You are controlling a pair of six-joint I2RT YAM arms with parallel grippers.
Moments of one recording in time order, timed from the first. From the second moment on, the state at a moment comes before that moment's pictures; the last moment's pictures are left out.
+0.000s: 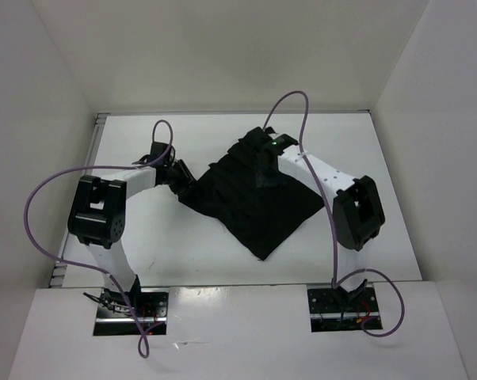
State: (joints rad) left arm -0.15 1.81 1.08 -0.25 0.38 -0.80; right arm 0.62 1.82 1.57 -1.01 0.35 0.55
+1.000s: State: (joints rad) left arm -0.07 1.91 1.51 -0.23 0.24 -0.80; right arm 0.61 1.75 1.40 -0.87 0.28 0.53
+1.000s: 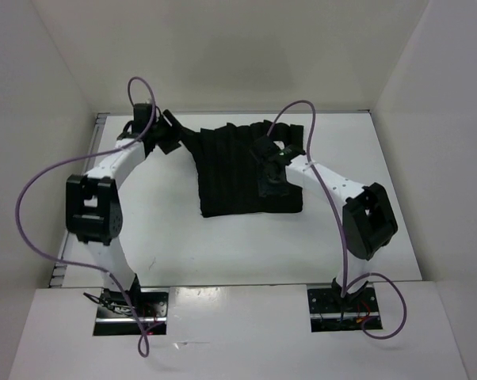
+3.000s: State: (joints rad) left arm -0.40 1.73 0.88 -0.19 0.32 -1.02; right arm 0.07 1.80 1.17 -0.61 -0.09 0.57
